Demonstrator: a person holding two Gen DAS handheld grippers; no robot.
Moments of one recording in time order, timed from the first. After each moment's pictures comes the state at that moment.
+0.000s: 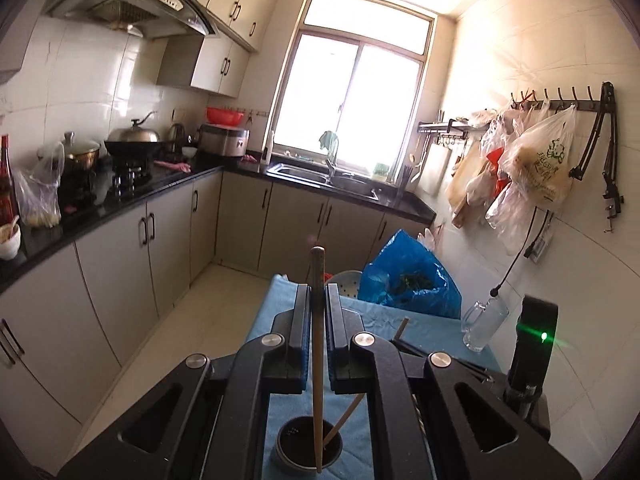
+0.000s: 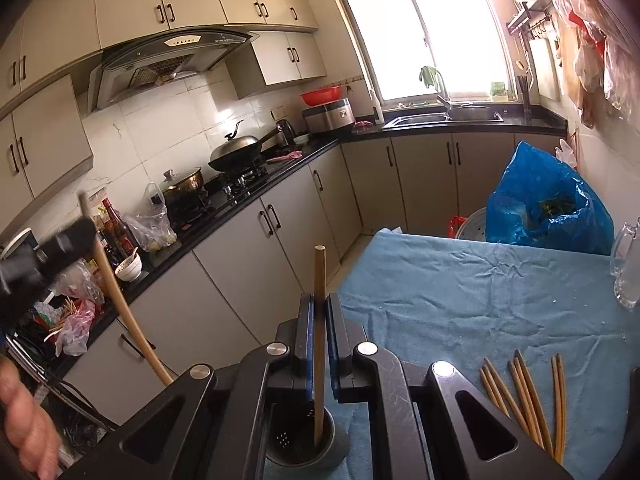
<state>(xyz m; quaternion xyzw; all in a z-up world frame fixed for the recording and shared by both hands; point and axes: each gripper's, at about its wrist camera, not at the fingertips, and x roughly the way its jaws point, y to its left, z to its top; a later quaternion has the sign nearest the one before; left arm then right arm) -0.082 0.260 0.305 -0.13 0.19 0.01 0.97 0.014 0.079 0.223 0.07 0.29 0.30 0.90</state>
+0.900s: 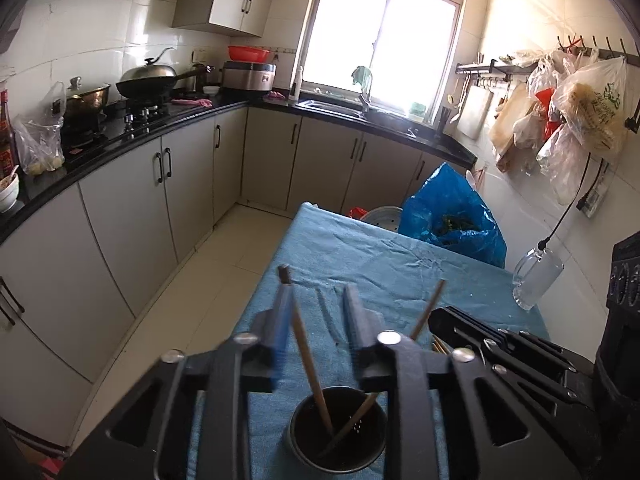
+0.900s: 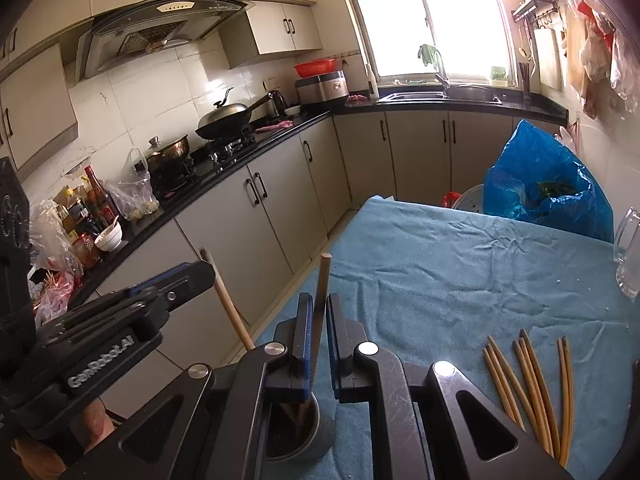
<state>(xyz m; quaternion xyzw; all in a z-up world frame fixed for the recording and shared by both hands) -0.016 0.251 0.192 -0.13 0.29 0.06 0.95 0.026 0.096 0.177 0.04 0.33 0.29 0.90</state>
